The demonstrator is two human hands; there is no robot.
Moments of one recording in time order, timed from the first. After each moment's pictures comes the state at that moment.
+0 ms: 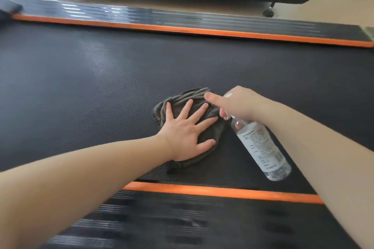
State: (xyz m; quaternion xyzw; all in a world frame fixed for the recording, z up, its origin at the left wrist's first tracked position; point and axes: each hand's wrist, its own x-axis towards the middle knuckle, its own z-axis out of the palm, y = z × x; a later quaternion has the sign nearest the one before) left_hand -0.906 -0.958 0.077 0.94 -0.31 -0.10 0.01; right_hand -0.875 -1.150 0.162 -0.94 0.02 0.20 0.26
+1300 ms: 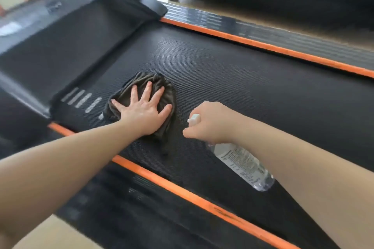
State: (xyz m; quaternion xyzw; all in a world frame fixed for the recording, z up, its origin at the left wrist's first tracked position) left_hand -0.848 -0.500 0.083 0.98 0.15 -0.11 0.04; right_hand -0.846 -0.714 0.197 -0.91 -0.29 0.25 0.16
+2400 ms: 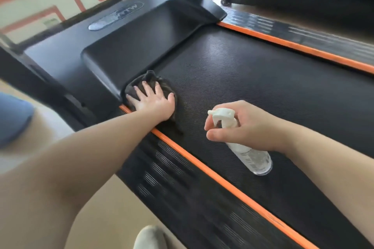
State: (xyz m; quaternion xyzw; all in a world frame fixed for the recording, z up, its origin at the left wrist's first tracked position) left_hand -0.891 -0.411 0.095 0.91 0.39 -0.11 0.04; right_hand -0.870 -0.678 0.204 -0.77 -0.39 0.34 0.37
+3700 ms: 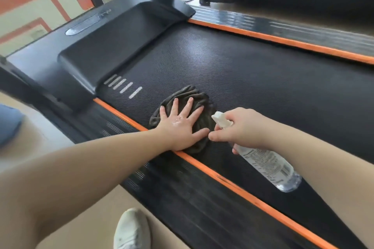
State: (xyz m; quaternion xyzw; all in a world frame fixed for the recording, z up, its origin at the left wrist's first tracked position) left_hand -0.933 -0.587 0.096 0.98 0.08 -0.17 0.01; right_hand -0.883 -0.789 0.179 -0.88 -0.25 0.32 0.26
